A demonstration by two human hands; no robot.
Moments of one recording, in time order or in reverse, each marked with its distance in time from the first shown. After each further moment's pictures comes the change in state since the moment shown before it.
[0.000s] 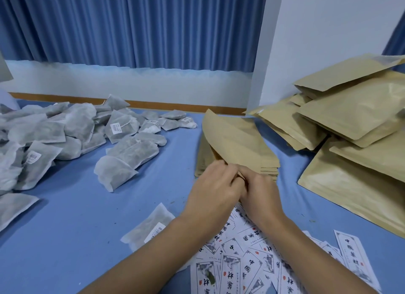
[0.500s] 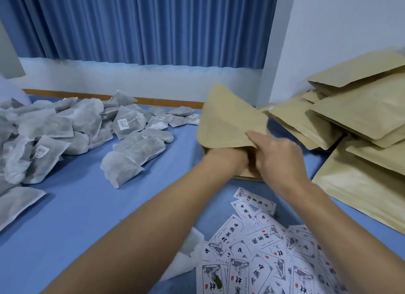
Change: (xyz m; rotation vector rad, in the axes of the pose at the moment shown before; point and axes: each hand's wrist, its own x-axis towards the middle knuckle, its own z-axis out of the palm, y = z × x) left_hand 0.088 -0.043 0.053 0.029 -0.839 -0.285; right_hand 0.049 -0.016 -0.041 -0.223 0.279 -0.195
